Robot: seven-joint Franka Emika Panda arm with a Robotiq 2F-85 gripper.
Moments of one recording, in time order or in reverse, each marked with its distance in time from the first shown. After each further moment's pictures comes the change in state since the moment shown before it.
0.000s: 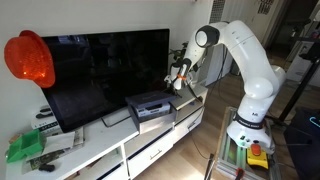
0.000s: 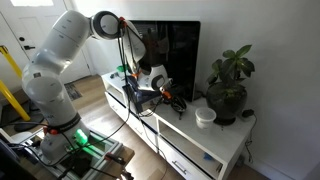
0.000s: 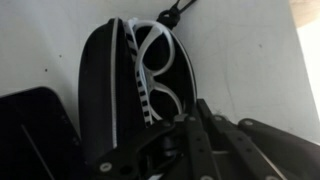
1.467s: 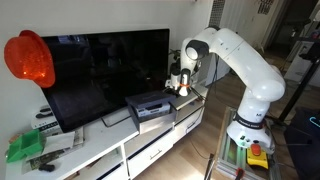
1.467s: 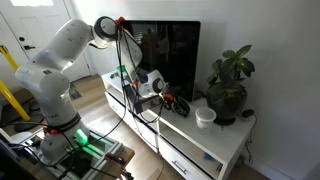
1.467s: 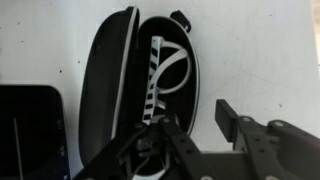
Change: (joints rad) arm 0.291 0.146 -0.321 0.008 -0.133 0.144 0.073
